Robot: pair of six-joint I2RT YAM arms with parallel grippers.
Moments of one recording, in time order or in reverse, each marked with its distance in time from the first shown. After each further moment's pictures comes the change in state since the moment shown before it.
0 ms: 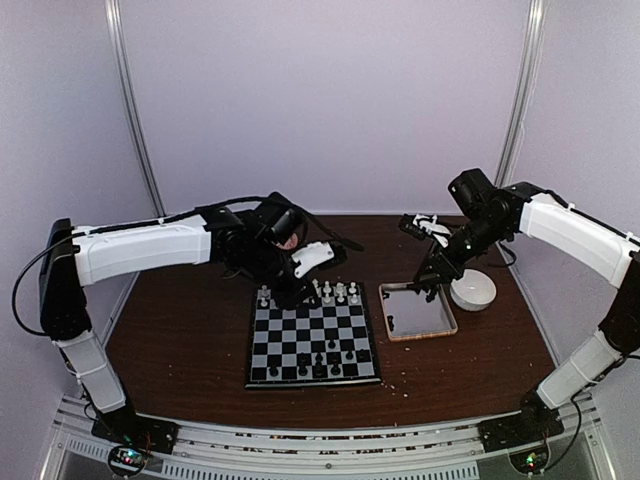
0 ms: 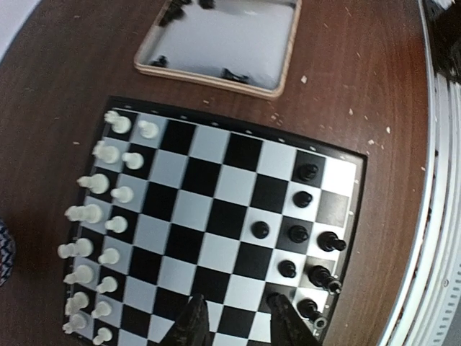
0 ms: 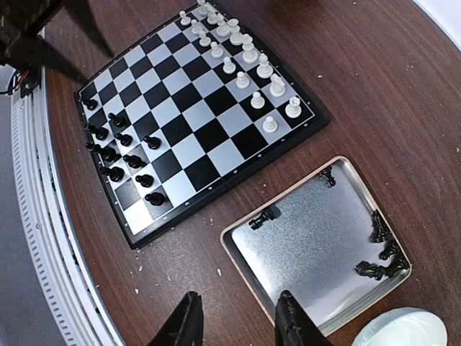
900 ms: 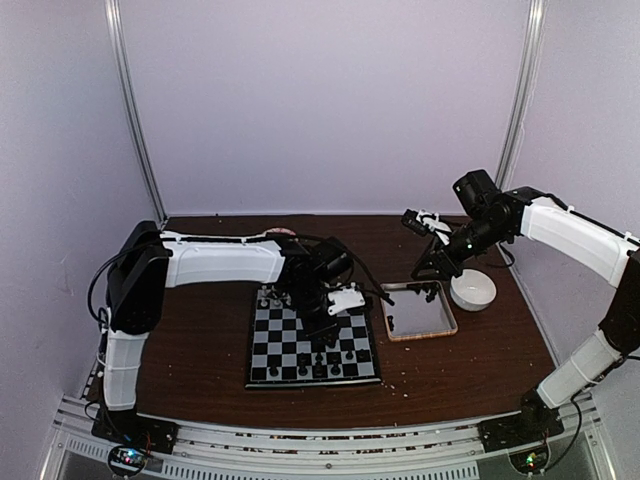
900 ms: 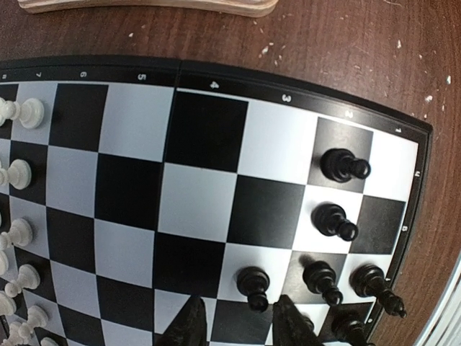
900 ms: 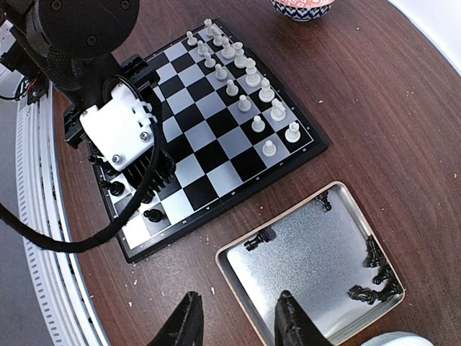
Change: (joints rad) left arm -0.077 0.375 0.217 -0.143 -0.030 0.055; right arm -0.040 -0.002 -0.040 0.095 -0.074 -0.034
